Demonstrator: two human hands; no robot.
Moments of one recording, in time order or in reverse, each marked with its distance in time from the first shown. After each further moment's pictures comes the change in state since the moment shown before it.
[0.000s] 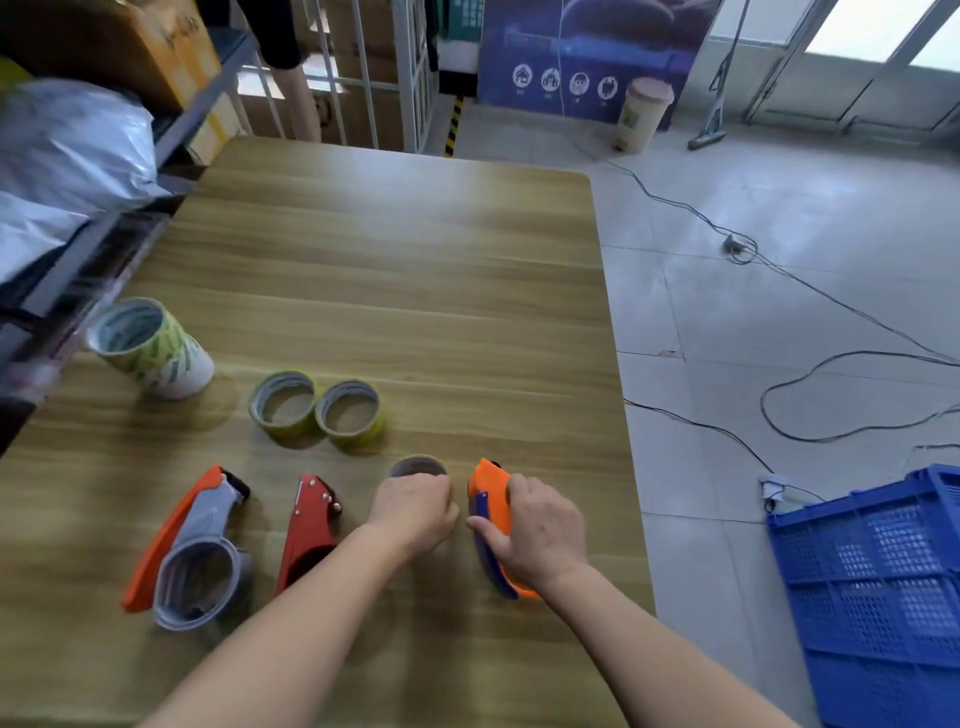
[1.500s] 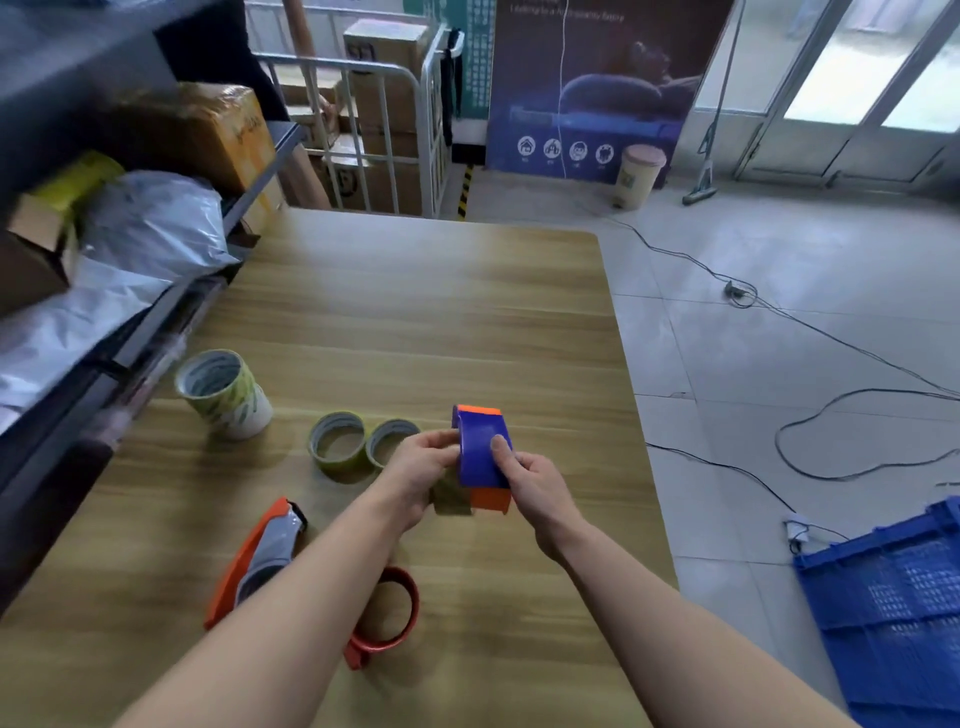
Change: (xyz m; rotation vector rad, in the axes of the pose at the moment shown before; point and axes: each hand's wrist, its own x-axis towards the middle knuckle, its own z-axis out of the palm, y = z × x) left_hand -0.018 -0.036 -0.083 -1.707 0.010 -0.255; right_hand 0.039 -0.061 -0.079 1.351 -0.233 0.412
